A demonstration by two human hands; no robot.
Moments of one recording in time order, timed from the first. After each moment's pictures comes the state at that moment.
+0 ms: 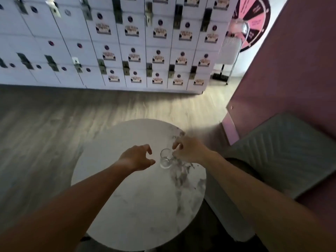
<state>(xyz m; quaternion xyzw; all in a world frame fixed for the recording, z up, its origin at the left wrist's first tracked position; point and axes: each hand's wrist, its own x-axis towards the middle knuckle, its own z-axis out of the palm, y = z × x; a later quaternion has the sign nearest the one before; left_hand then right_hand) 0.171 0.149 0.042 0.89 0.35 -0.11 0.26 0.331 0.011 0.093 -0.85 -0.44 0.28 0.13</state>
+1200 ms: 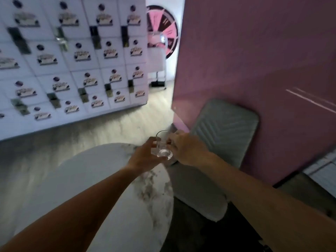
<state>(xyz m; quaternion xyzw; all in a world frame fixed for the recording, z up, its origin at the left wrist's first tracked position) 0.297 0.044 0.098 0.88 0.10 0.03 0.46 0.357 -0.114 0.153 -0.92 -0.36 0.01 0.16</state>
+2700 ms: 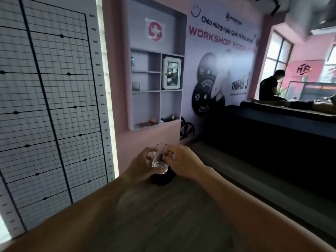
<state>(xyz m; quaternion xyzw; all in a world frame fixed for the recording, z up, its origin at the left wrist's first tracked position) 0.066 -1.041 0.285 0.57 -0.66 -0.22 0.43 -0.124 -1.045 0.340 -0.85 0.44 -0.27 0.11</state>
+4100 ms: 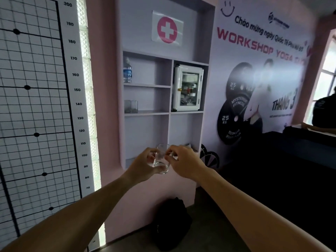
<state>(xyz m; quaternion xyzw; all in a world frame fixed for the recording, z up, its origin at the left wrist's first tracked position) 0.111 -1.664 0.331 0.60 -0.62 -0.16 0.48 -0.071 -1.699 0.381 -0.87 0.36 -0.30 0.12</state>
